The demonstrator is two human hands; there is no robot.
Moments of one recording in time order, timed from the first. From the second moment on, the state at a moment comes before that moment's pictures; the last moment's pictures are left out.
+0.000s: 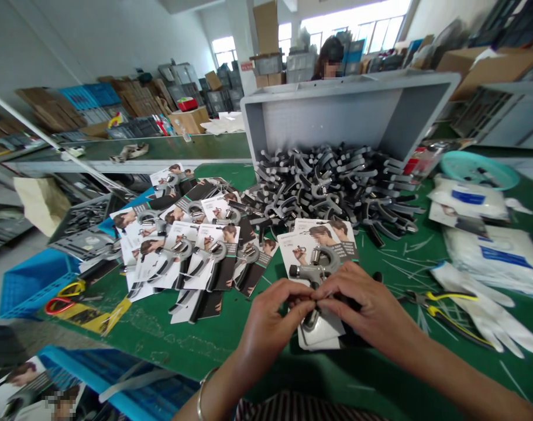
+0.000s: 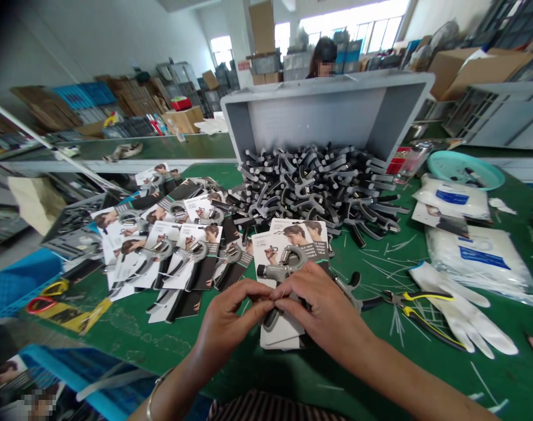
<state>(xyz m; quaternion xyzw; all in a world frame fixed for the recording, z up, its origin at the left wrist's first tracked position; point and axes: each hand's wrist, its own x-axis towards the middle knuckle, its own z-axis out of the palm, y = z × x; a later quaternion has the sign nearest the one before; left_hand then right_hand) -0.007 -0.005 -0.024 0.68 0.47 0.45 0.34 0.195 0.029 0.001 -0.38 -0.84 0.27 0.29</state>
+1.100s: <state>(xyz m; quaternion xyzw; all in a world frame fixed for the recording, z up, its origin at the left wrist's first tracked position) -0.008 -0.008 -0.030 0.63 0.49 0.48 0.38 0.204 0.024 0.010 -0.36 -0.90 0.16 0.19</state>
